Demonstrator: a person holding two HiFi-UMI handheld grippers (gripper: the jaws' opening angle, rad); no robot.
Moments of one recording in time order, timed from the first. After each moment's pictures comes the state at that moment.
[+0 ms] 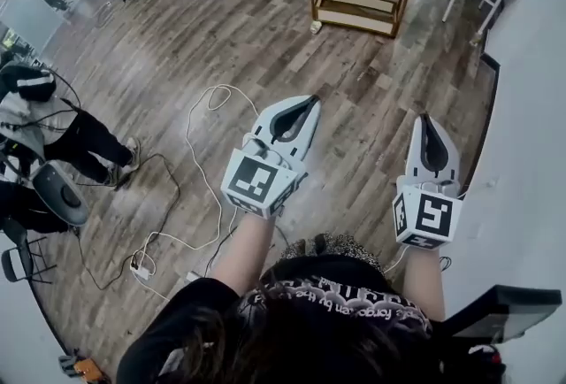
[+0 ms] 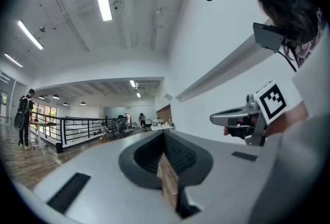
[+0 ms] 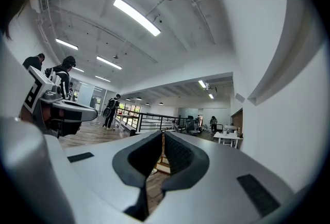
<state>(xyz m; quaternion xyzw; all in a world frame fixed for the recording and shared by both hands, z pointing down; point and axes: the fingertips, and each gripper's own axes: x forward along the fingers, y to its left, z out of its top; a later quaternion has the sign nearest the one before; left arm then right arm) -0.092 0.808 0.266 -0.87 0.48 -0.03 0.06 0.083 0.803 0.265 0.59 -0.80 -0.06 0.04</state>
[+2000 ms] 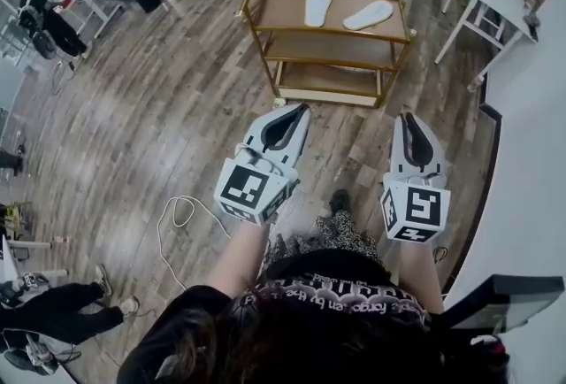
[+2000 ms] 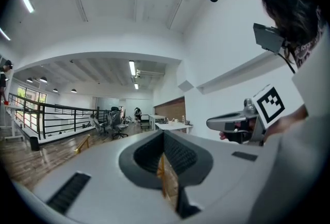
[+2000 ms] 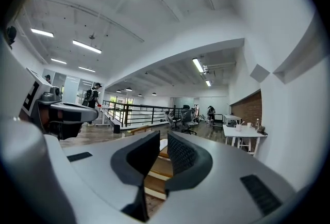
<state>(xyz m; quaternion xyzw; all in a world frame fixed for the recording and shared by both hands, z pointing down) -0.081 0.096 0.301 -0.90 0.43 -0.04 0.03 0.084 0.097 0.303 0.62 -0.78 -0.01 0.06</state>
